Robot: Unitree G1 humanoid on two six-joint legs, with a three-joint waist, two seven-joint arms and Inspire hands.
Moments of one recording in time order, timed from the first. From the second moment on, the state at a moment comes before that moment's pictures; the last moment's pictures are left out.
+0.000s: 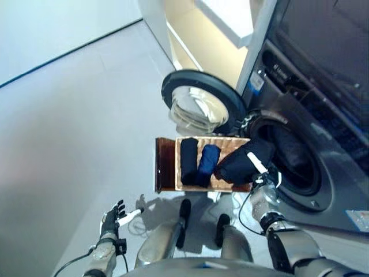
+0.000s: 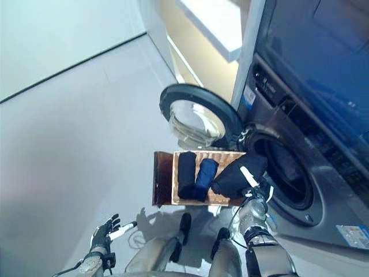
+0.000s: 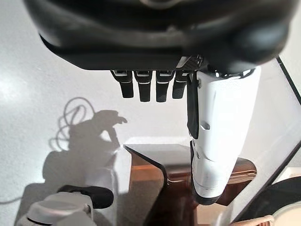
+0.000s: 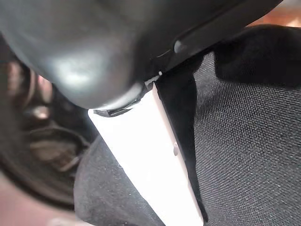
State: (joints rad) left arm 0.03 0.23 -0.20 1.21 -0.40 -0.37 0.12; right arm -0.38 -0.20 -0.04 1.15 0.81 -0.35 -0.22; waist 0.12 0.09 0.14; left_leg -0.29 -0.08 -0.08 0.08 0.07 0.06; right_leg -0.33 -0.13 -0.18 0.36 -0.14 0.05
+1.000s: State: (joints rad) left arm 0.16 0.17 -0.12 1.39 -0.35 -0.28 0.10; right arm -0.14 -0.12 -0.01 1.07 0.77 -0.34 -0.20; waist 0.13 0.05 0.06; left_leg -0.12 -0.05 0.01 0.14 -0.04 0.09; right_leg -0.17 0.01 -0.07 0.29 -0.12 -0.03
